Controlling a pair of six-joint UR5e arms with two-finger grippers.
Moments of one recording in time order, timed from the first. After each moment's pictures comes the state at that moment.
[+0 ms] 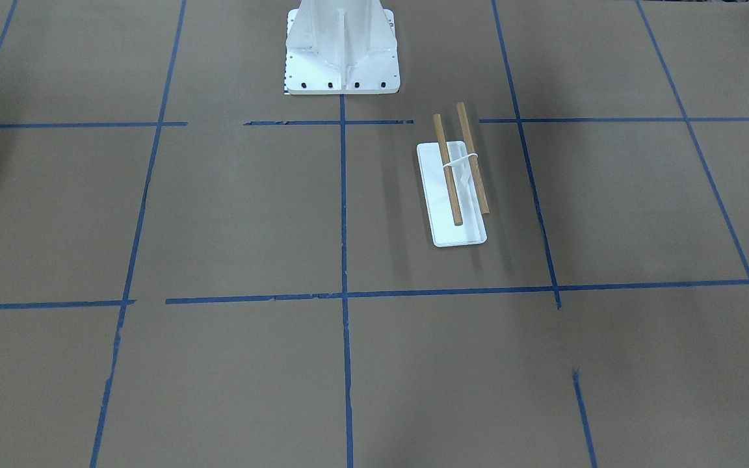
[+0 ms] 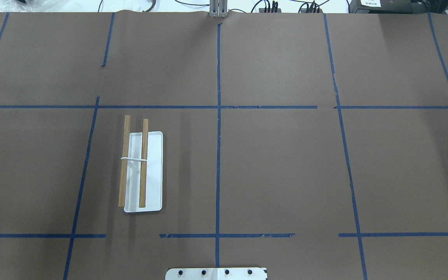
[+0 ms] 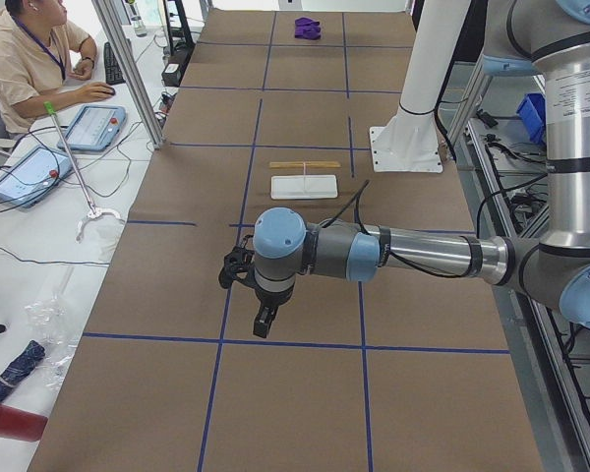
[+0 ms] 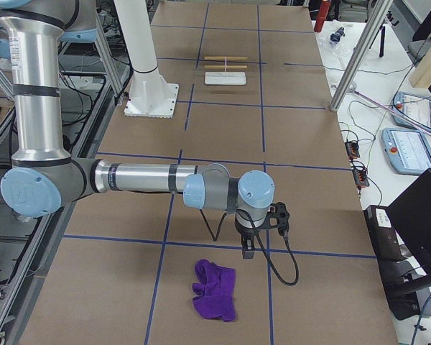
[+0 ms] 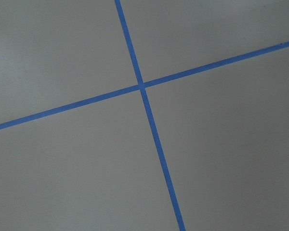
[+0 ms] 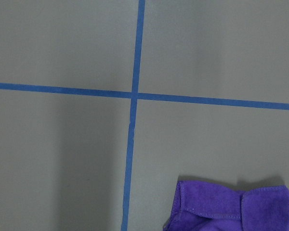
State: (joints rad) left arm -1.61 -1.41 -1.83 -1.60 -2.35 0.21; right arm 1.63 -1.57 1.61 -1.63 2.35 -0.12
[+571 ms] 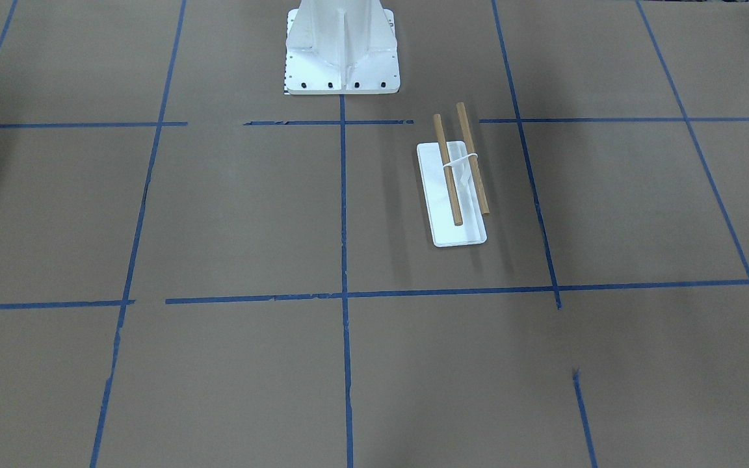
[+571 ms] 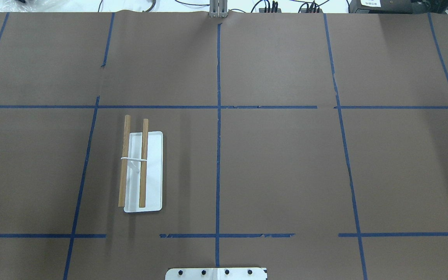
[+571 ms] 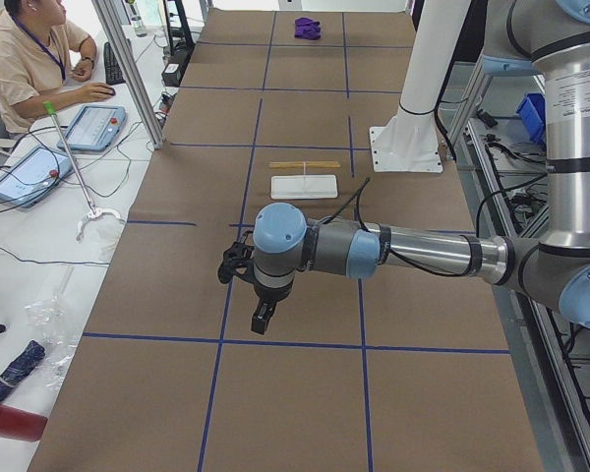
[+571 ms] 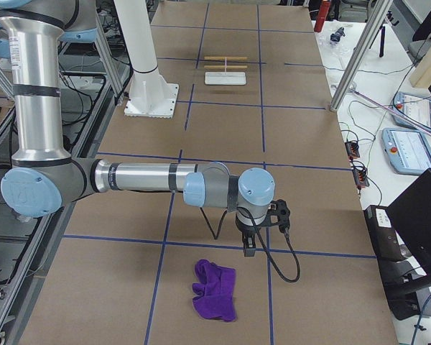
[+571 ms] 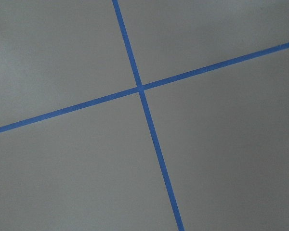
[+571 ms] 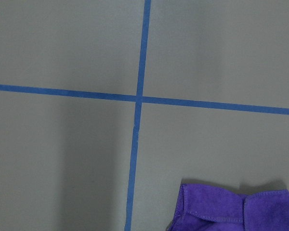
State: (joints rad) left arm -1.61 -1.42 -1.84 -1.63 -2.35 0.21; right arm 1.62 -1.58 1.63 -1.62 2.35 -0.12
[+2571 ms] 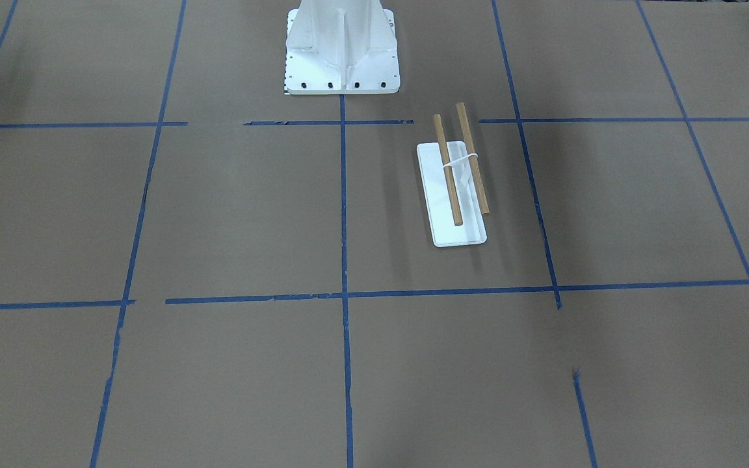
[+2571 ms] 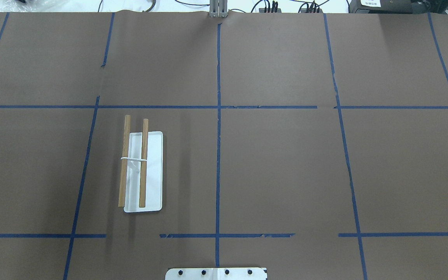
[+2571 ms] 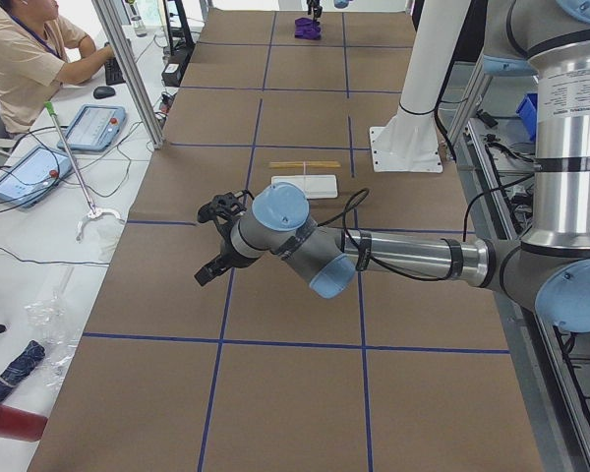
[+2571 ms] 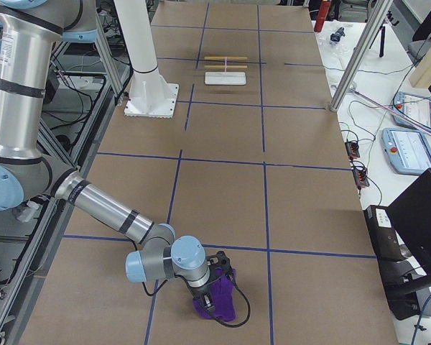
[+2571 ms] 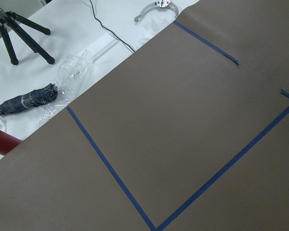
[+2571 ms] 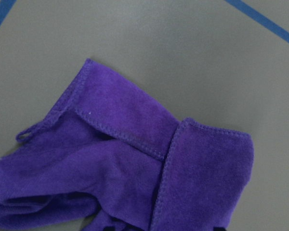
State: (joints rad) left arm -1.60 -1.49 -1.73 -2.25 -2.35 0.20; right arm 1.52 -1.81 1.25 -0.82 2.16 -0.31
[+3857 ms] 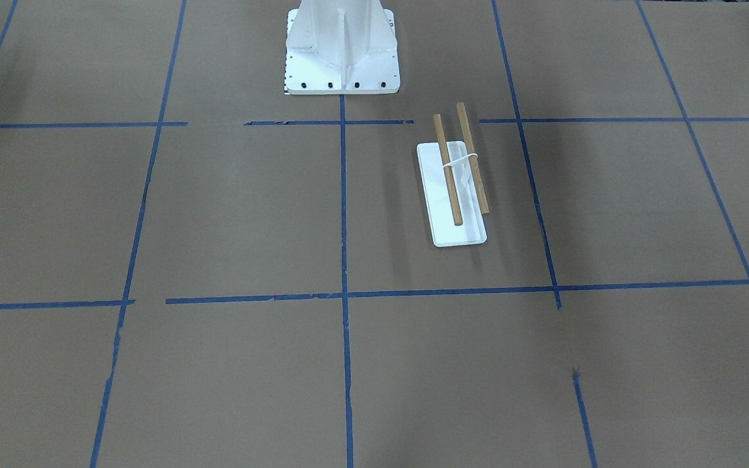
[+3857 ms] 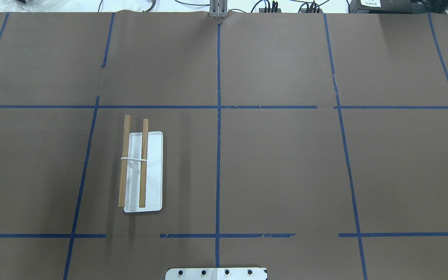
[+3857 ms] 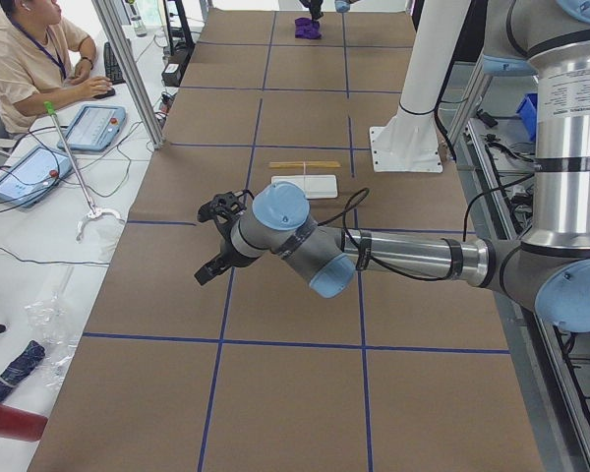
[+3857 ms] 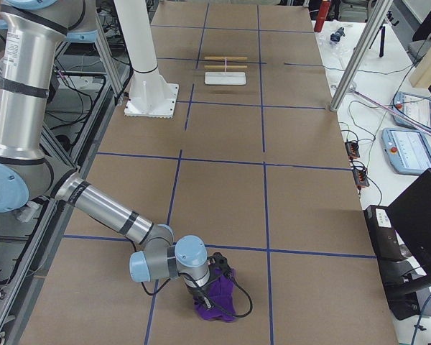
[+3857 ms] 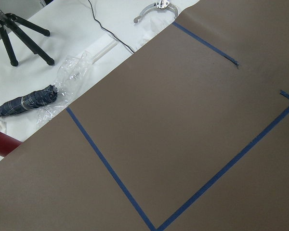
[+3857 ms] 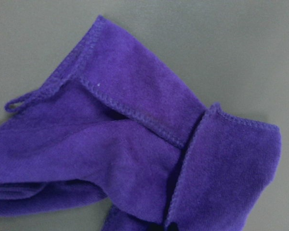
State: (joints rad) left arm -1.60 -1.49 -1.73 -2.25 -2.35 0.20; right arm 1.46 -1.81 1.24 -0.82 2.09 -0.40
